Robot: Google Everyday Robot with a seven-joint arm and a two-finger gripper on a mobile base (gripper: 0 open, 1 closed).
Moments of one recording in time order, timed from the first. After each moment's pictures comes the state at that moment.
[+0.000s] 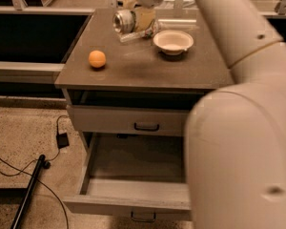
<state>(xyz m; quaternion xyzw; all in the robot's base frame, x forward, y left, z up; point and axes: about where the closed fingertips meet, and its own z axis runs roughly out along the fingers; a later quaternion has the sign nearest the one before) 0.764 0.016 0.966 -0.84 0.44 -0.10 0.32</state>
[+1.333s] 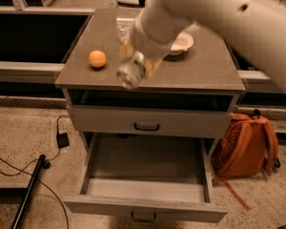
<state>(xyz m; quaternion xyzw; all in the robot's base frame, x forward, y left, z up) 0.585 0.014 0.928 -0.93 0.22 -0.18 0.25</state>
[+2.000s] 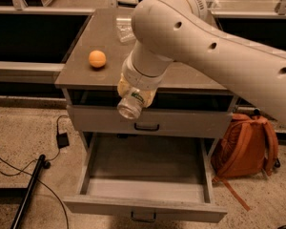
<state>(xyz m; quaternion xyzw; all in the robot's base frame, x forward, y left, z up) 0.550 0.024 0.844 -0.96 0.16 -0.13 0.18</state>
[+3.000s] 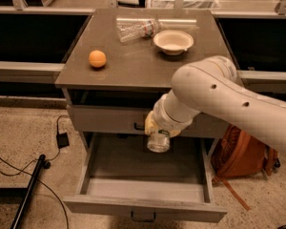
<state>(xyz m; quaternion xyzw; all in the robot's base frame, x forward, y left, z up) 0.513 -0.042 0.739 -0.98 0.01 -0.13 0.16</state>
